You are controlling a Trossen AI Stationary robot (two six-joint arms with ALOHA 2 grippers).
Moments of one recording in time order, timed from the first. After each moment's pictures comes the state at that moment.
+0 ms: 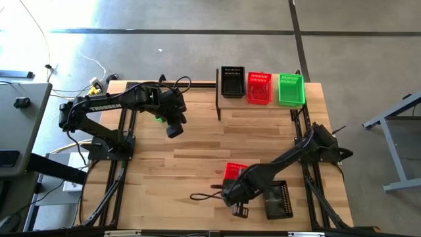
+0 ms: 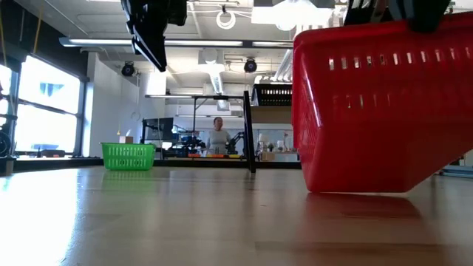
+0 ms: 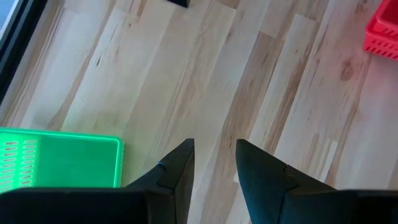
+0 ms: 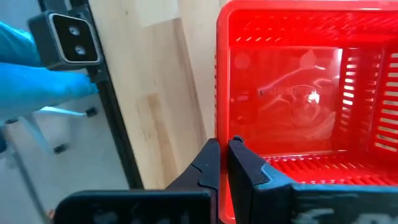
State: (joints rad) left arm 0.34 1.36 1.30 -1.09 -0.04 -0.15; right arm 0.54 1.96 1.68 -1.04 -0.10 0.76
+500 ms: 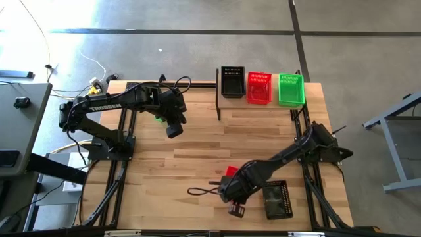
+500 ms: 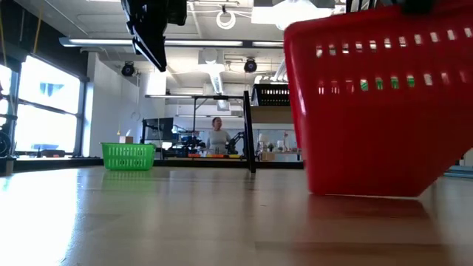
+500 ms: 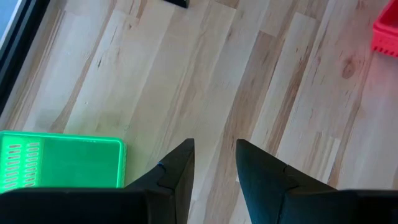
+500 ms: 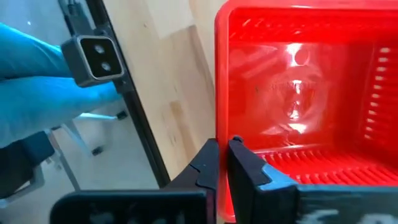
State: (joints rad) left arm 0.34 1.36 1.30 -1.09 -0.04 -0.13; right arm 0.51 1.96 1.68 -0.99 -0.19 0.84
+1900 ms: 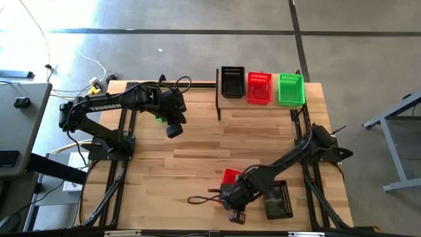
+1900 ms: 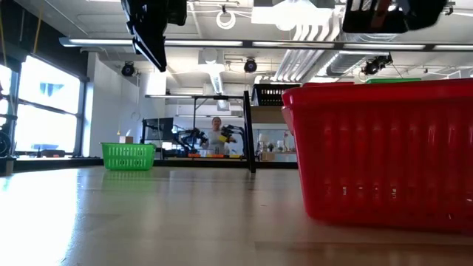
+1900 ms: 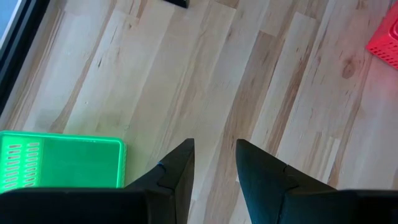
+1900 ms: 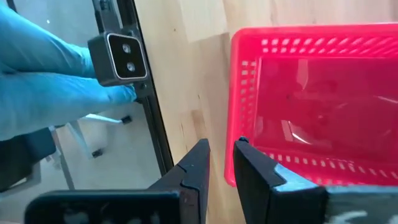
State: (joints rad) left arm 0.34 1.36 1.30 -1.09 -0.04 -0.13; right arm 0.55 1.97 1.64 -0.86 -0.16 0.81
